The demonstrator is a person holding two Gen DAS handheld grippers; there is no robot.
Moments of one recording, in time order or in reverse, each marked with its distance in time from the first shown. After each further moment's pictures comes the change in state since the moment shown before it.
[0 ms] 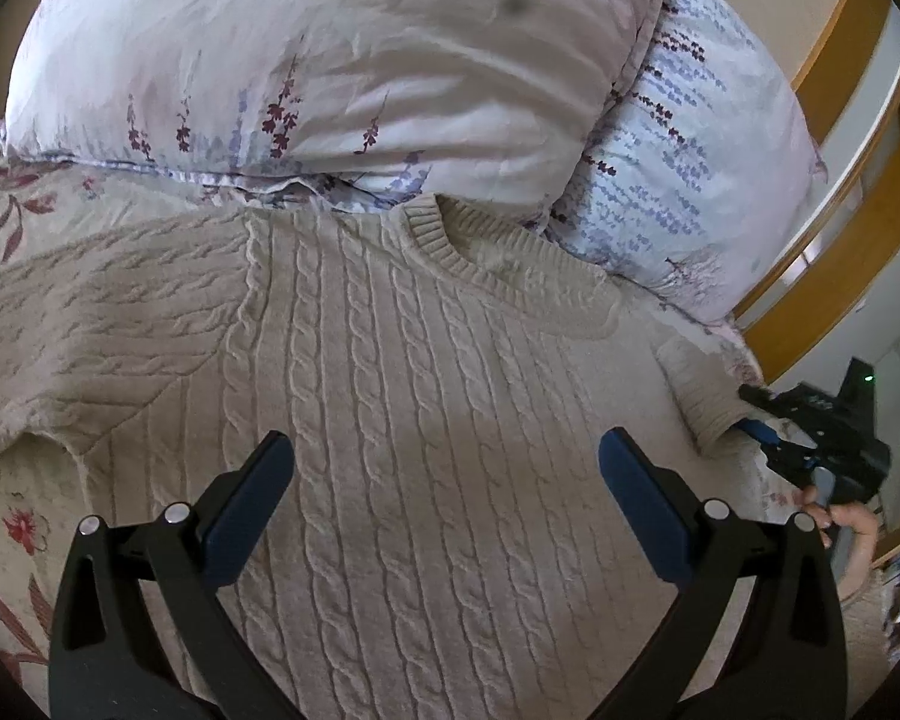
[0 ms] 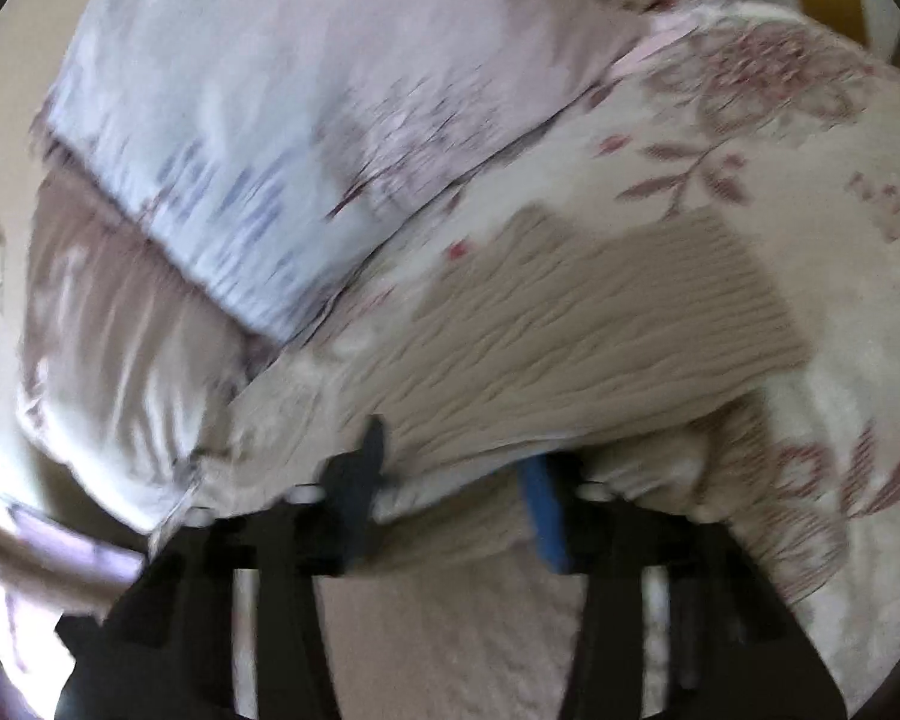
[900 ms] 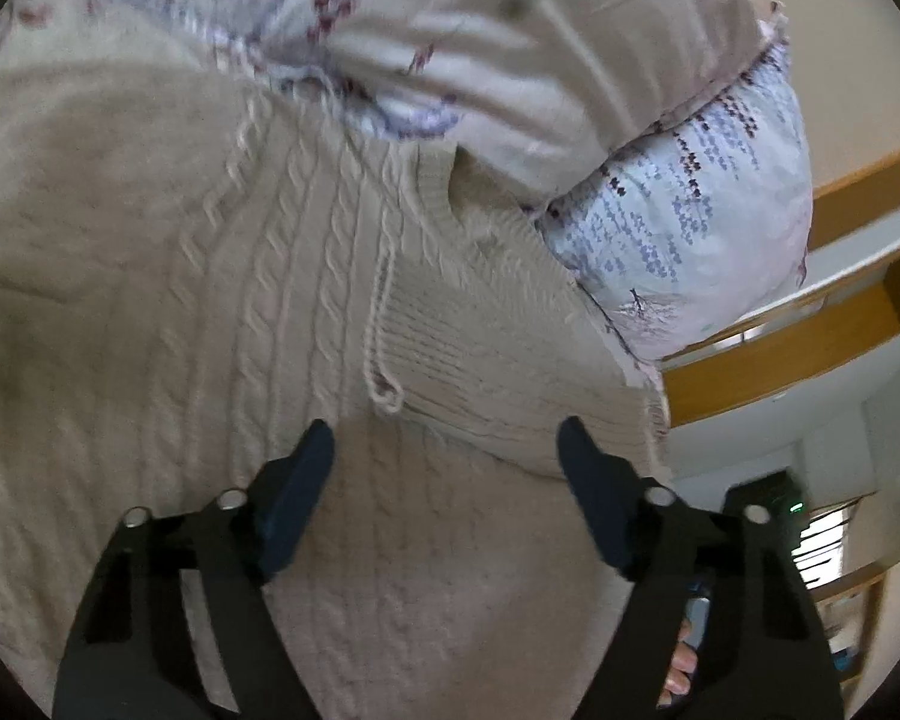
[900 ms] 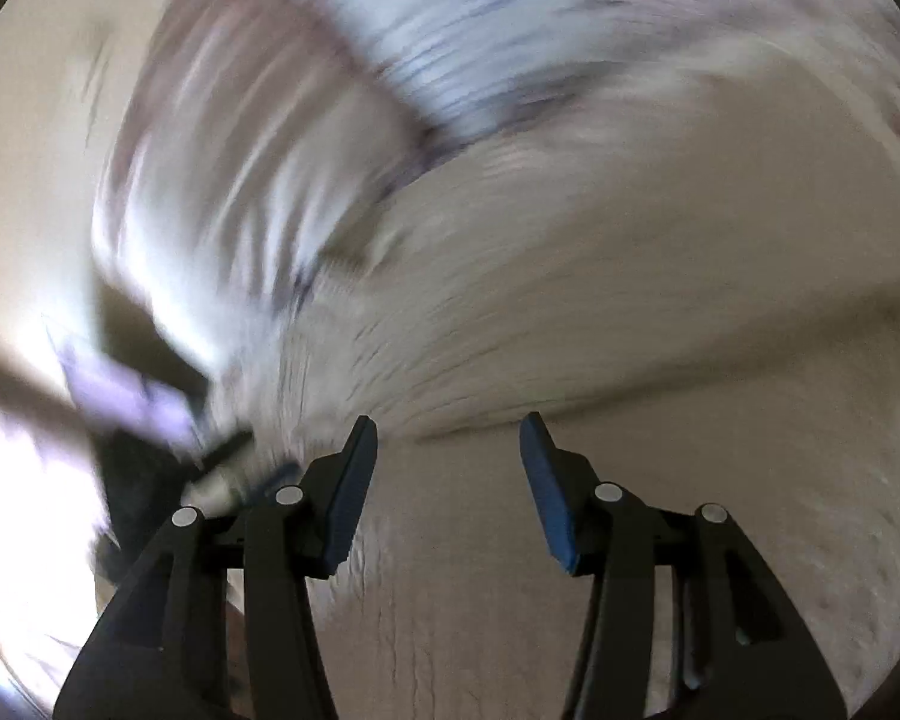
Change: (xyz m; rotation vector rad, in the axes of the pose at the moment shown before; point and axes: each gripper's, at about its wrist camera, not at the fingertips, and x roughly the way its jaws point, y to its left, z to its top) left arm 0.025 0.029 0.005 -0.338 0.158 -0.227; right arm 0.012 0.053 -0.074 -0.089 0.237 0.251
